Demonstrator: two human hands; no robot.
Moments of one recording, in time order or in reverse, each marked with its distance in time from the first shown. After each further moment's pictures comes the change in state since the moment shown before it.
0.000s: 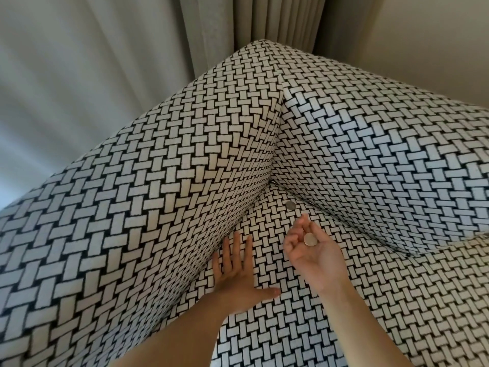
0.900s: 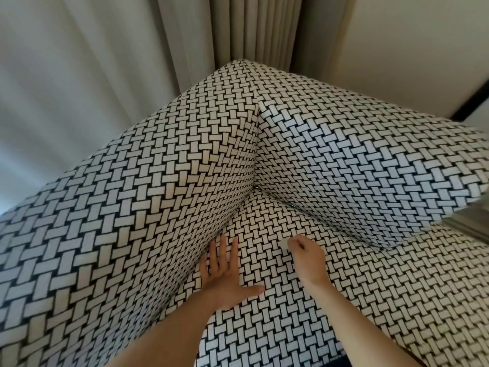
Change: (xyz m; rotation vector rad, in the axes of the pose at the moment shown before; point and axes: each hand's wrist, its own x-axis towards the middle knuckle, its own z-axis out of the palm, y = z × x) left_hand 0.001 -0.001 0.001 0.013 0.009 -0.022; right_hand 0.000 -0.012 -0.038 -1.578 0.238 -0.597
